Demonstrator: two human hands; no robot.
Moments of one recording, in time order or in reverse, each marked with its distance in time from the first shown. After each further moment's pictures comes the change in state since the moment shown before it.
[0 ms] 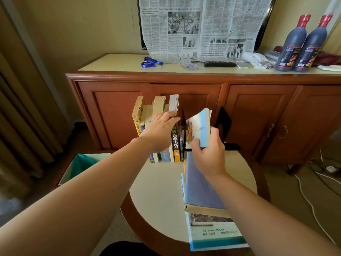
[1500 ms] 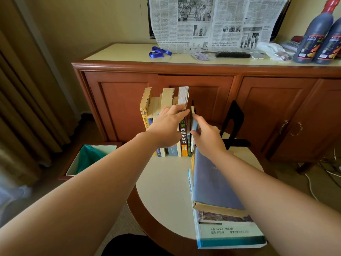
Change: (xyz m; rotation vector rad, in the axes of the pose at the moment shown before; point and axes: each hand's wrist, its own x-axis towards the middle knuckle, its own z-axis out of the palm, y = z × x) left_hand -0.002 -0.009 0.002 -0.066 -0.015 0.024; right_hand 0.043 0.026 0.040 -0.207 -0.412 -0.046
